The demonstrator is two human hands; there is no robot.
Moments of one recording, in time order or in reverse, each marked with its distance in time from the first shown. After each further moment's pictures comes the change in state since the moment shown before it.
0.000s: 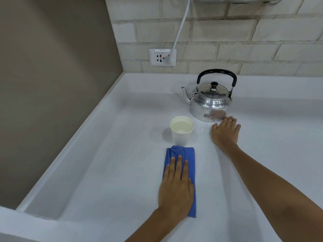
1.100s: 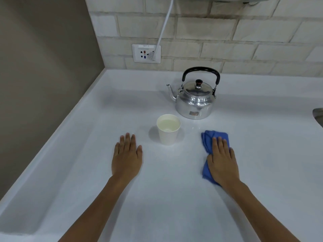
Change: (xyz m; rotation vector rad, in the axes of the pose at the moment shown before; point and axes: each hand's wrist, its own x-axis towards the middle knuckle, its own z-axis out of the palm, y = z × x) left_hand 0.074 -0.122 0.017 0.022 0.062 -0.257; right_hand -0.123 0.043 -0.024 -0.132 -0.021 -0.229
